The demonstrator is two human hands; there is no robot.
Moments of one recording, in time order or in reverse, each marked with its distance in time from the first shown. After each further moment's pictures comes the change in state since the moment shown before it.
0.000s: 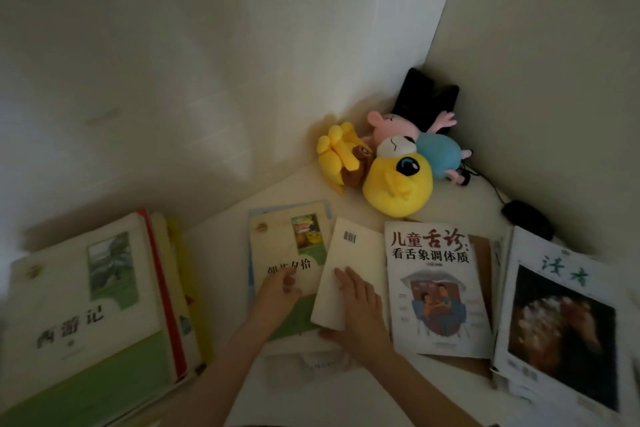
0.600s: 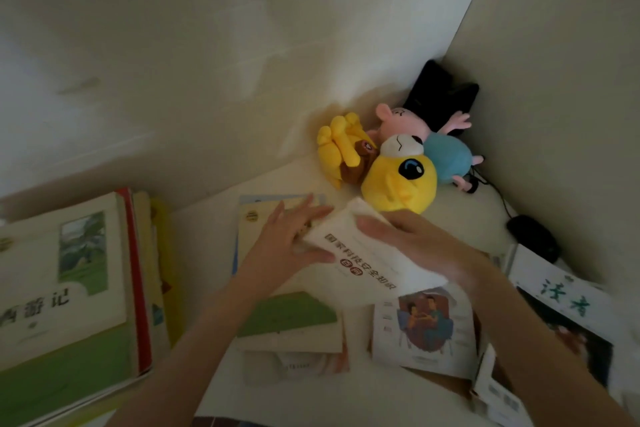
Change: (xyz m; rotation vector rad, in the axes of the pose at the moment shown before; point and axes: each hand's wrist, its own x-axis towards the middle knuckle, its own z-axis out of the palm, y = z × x) left_hand -0.007 0.078 -0.027 0.079 0.059 0.615; right_hand 0.041 -0.038 -0.218 0.494 -0.450 -0.075
